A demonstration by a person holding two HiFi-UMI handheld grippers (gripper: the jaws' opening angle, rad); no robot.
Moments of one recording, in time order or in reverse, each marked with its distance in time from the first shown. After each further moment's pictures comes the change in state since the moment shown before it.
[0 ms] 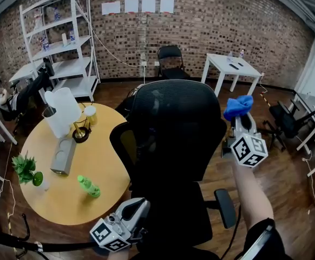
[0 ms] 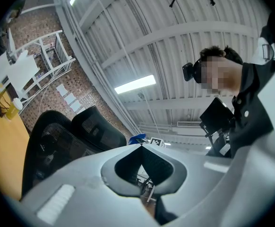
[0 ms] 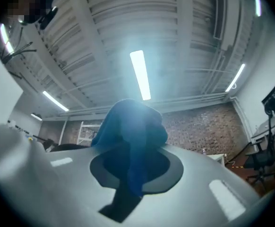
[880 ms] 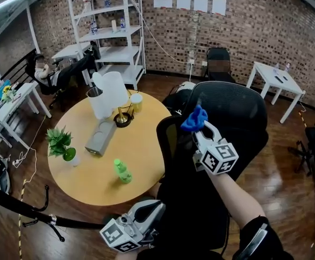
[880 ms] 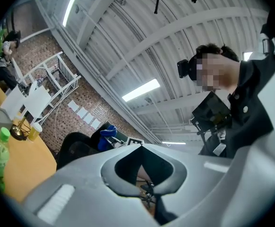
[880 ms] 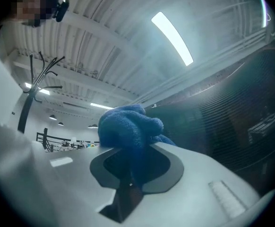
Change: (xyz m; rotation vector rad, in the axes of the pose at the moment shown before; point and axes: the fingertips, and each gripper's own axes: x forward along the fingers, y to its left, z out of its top) left arm -0.055 -0.011 0.031 0.109 -0.045 0.168; right arm 0.029 0.299 -0.142 0.219 0.235 0.615
